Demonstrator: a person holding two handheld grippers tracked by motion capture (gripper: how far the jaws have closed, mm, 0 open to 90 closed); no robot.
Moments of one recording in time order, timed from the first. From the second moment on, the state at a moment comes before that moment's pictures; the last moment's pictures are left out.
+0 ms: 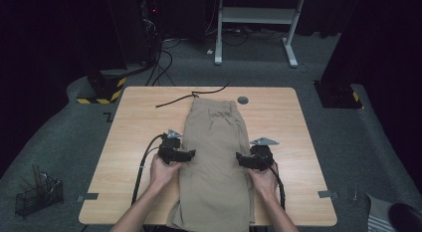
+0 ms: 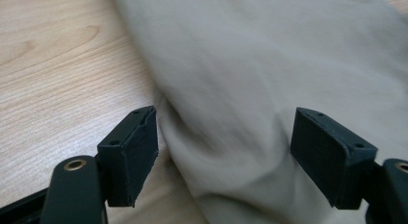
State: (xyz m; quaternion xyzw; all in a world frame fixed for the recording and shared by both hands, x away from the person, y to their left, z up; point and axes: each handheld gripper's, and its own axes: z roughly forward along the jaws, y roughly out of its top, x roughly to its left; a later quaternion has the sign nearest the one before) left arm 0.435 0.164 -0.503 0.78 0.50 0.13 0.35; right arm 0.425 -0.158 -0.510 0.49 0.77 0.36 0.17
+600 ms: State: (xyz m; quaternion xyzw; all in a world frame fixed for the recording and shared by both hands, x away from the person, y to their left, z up) left arm 0.447 0.157 -0.513 0.80 0.49 0.15 0.31; right arm 0.441 -0.138 -0.518 0.49 0.79 0.31 0.19
